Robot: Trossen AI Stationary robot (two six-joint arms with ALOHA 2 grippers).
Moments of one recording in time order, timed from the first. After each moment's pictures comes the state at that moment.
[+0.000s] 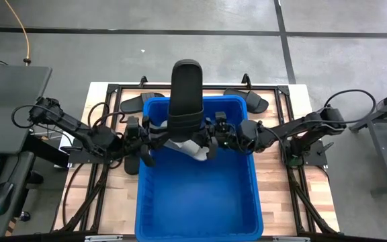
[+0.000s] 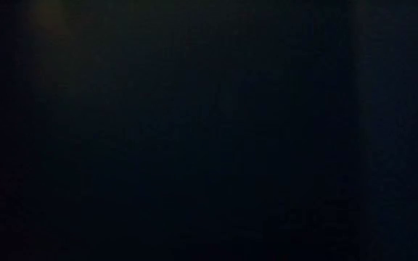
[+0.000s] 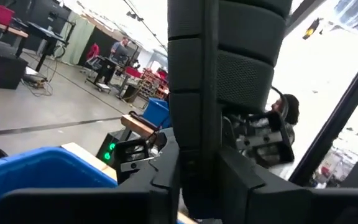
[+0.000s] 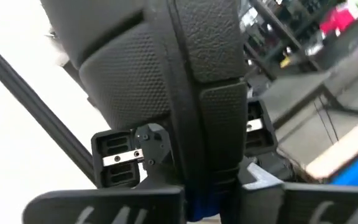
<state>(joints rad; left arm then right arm) -0.33 1.15 0.87 0.59 -0.73 -0.31 0.22 1.56 1.17 0.67 0.29 0.68</state>
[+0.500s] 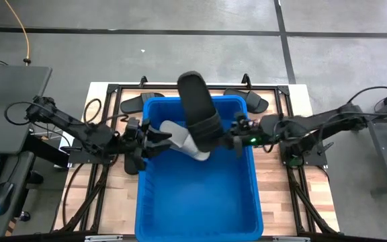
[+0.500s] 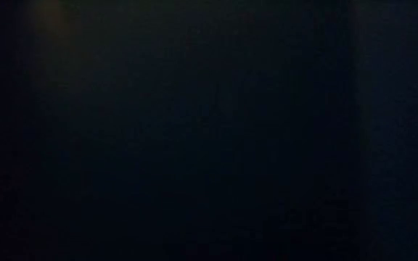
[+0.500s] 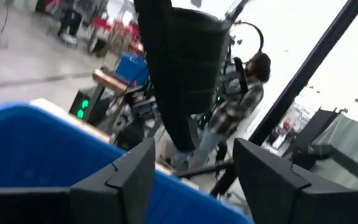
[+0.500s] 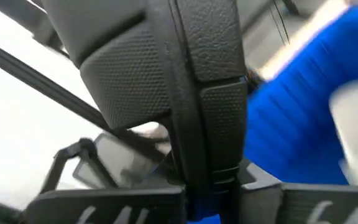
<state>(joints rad) -0.33 1.03 0.87 0.29 -0.54 -0.47 0.26 1.22 1.17 -0.08 0.22 0.89</state>
